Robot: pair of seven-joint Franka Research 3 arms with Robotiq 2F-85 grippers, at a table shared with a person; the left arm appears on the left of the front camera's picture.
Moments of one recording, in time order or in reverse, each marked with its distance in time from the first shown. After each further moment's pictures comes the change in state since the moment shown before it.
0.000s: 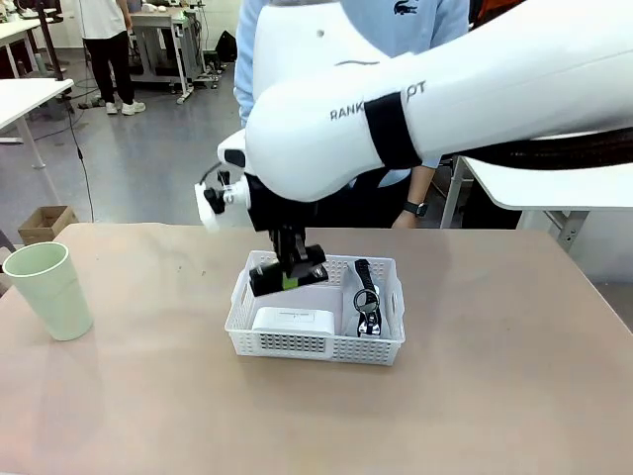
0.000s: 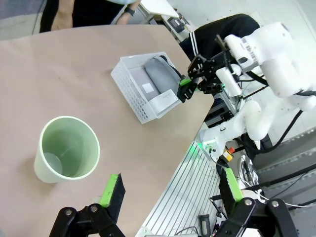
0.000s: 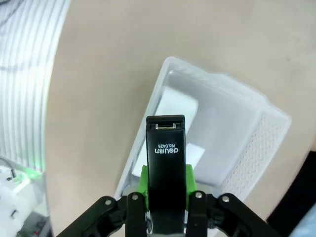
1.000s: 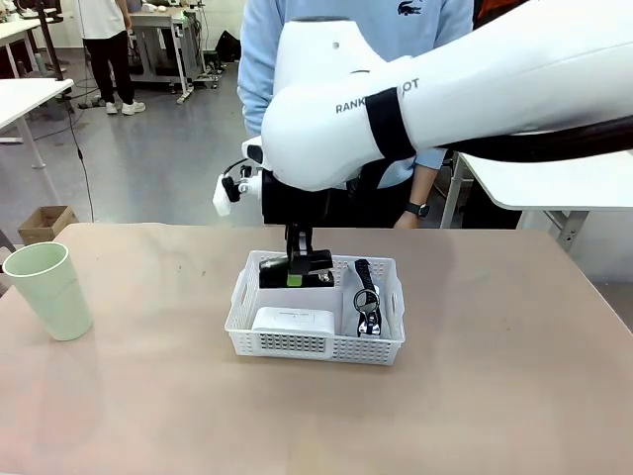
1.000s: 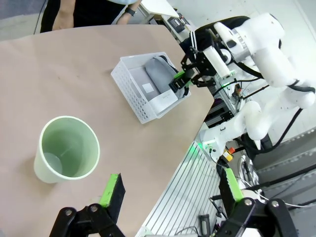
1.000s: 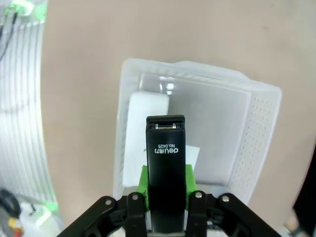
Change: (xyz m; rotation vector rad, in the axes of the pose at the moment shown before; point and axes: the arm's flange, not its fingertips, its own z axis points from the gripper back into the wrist) left arm 0.000 0.000 0.000 0.000 0.000 0.000; right arm -0.024 -0.035 -0.011 0.021 -0.098 -0.258
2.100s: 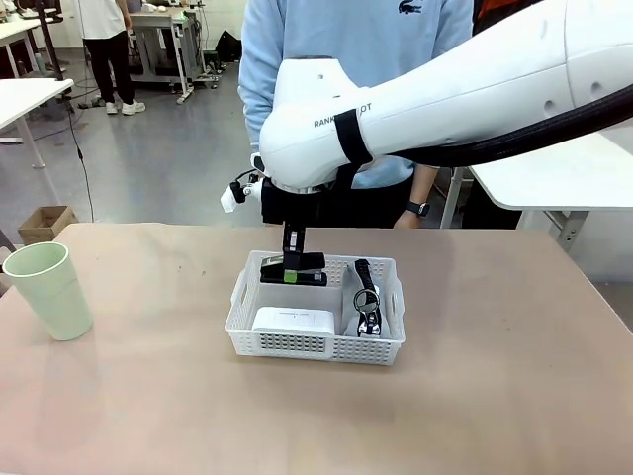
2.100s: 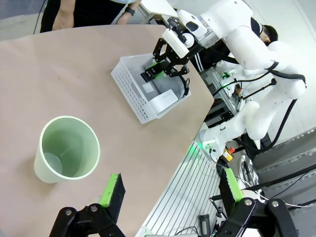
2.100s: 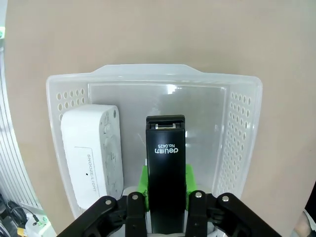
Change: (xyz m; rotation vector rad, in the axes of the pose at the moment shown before) left arm 0.000 0.000 0.000 0.000 0.000 0.000; right arm 0.003 -0.069 -0.054 0.058 0.046 -0.106
